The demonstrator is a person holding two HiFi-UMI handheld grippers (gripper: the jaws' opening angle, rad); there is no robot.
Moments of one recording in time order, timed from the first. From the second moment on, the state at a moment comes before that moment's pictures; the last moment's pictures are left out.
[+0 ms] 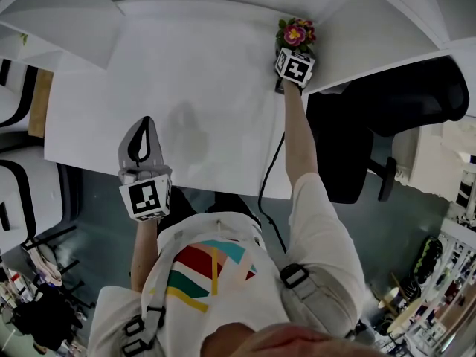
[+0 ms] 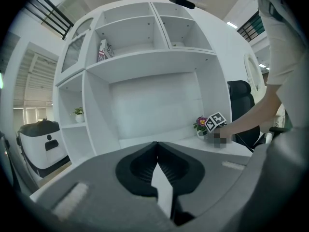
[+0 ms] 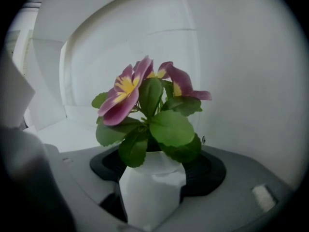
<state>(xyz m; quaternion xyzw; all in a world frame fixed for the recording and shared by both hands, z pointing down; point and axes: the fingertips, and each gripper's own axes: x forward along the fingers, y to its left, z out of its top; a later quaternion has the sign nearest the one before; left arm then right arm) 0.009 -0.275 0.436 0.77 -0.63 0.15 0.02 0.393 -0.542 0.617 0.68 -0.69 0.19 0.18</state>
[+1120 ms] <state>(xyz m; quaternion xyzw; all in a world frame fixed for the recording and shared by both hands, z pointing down) 0.015 -0.274 0.427 0.77 -0.63 0.14 0.00 0.385 -0.531 0.610 0.66 -0.71 0.20 0.16</state>
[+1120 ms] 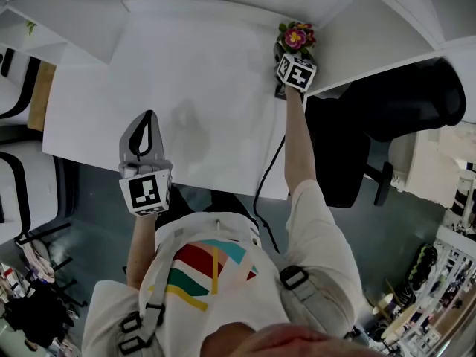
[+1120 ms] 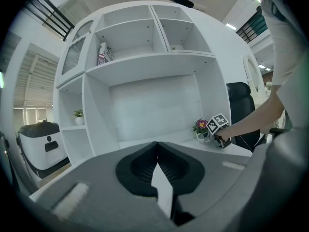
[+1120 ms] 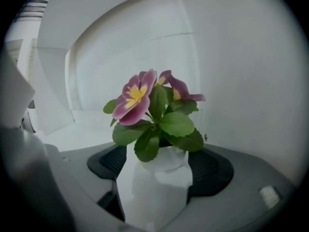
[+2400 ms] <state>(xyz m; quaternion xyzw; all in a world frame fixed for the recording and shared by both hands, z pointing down) 0.000 -0.260 0.330 0.77 -0.64 -0.02 -0.05 0.184 -0.283 0.340 0.57 -0.82 -0.06 0.00</state>
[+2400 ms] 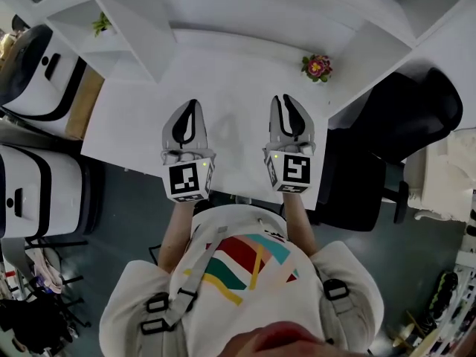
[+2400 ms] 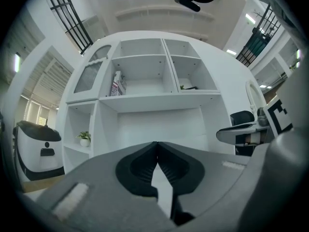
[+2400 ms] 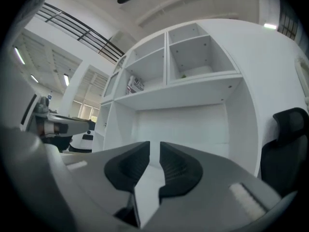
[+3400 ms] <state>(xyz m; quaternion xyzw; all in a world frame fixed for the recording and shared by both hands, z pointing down) -0.006 -0.231 0.304 0.75 -0.66 -0.04 -0.07 0.177 -0.246 0.329 0.55 -0.83 -0.08 0.00</state>
